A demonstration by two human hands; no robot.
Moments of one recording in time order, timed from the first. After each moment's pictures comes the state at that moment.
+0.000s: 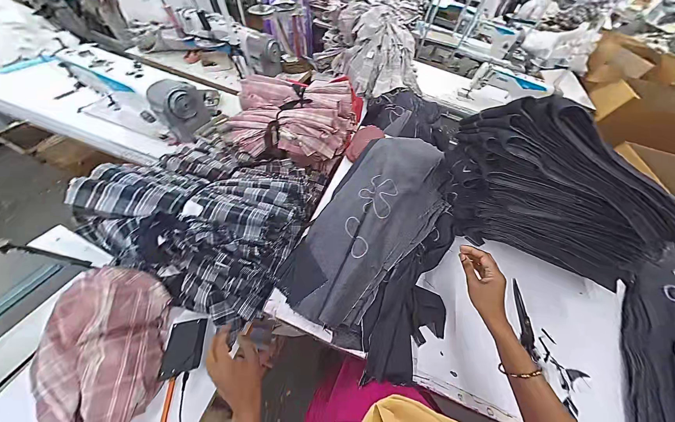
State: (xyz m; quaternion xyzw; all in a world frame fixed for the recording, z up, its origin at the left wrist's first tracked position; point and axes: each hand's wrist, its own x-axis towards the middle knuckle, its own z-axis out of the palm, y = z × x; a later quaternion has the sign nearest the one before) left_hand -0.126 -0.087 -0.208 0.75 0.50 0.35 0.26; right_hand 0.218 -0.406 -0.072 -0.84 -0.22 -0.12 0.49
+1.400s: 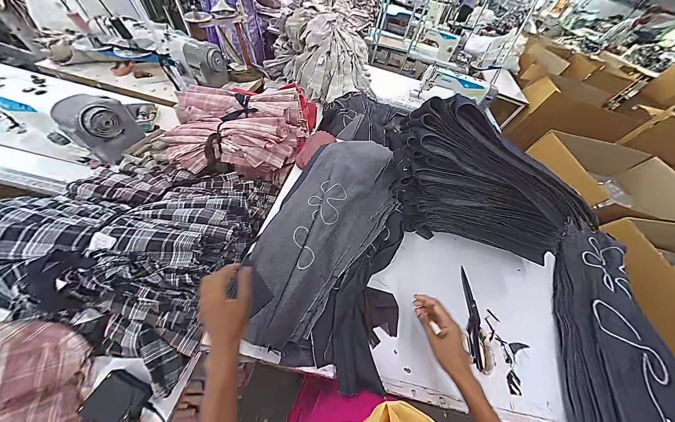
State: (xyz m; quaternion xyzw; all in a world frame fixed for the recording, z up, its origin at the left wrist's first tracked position) left_hand 0.021 -0.070 -0.116 0.84 0.34 0.29 0.31; right_hand 0.137 -0.481 -0.100 -0.85 -0.18 0.01 0.49
